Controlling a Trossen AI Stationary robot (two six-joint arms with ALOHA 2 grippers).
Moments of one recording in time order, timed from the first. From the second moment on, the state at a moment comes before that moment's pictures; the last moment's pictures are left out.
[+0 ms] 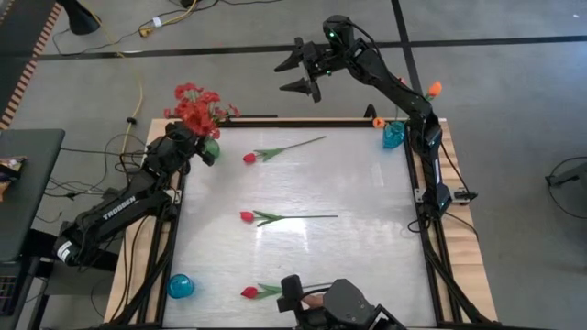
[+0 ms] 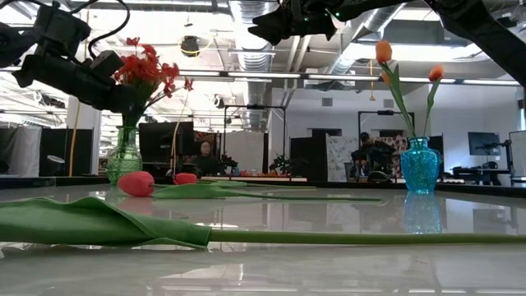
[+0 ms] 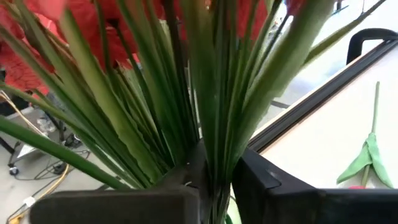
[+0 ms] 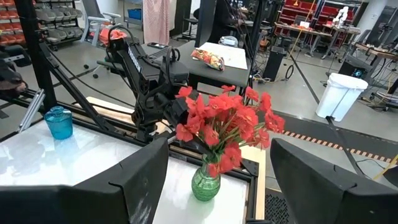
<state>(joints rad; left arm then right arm) 0.96 0.52 0.17 0.20 -0.09 0.26 -0.71 2.10 2.33 -0.47 -0.94 -0.40</state>
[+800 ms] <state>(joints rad) 0.96 0.52 0.22 0.17 -0.10 0.17 -0.71 2.10 2.33 -0.43 -0.94 -0.40</state>
